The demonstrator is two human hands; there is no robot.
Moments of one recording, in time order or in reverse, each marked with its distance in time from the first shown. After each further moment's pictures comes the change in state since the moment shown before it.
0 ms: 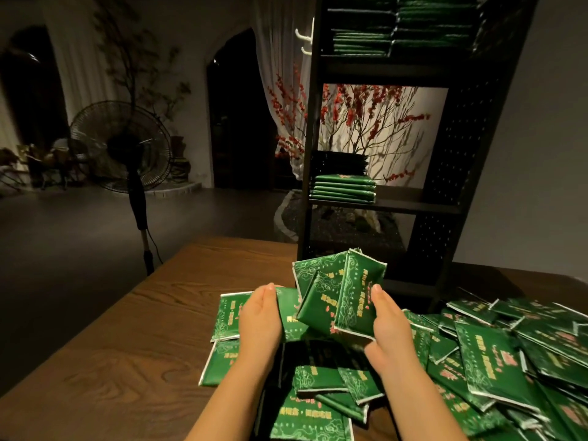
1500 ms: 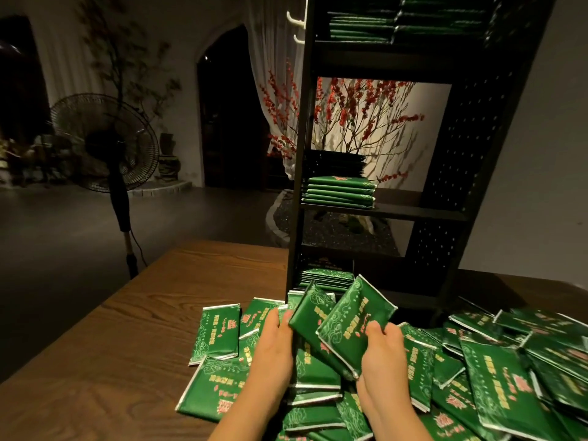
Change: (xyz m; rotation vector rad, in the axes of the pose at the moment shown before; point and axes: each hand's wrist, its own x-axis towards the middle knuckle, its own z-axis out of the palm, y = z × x) left_hand -0.010 -0.010 0.033 -0.088 -0.301 -0.117; right_hand 0.004 0.021 -0.002 -0.233 0.171 -0.081
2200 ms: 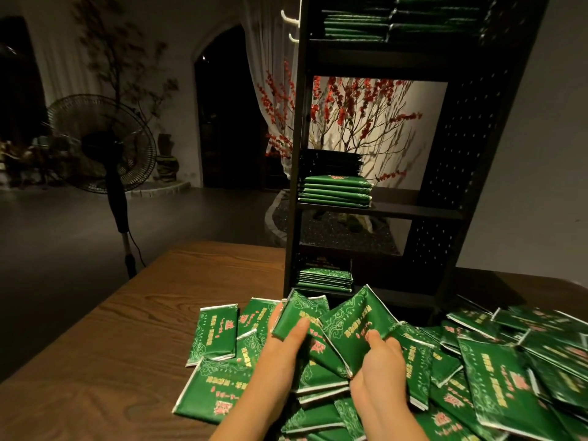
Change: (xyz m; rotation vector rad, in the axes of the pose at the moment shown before) left_hand 0.000 -0.005 0.004 -0.285 -0.070 -0.163; right_hand 0.015 0.016 -0.001 0.176 0.089 0.142
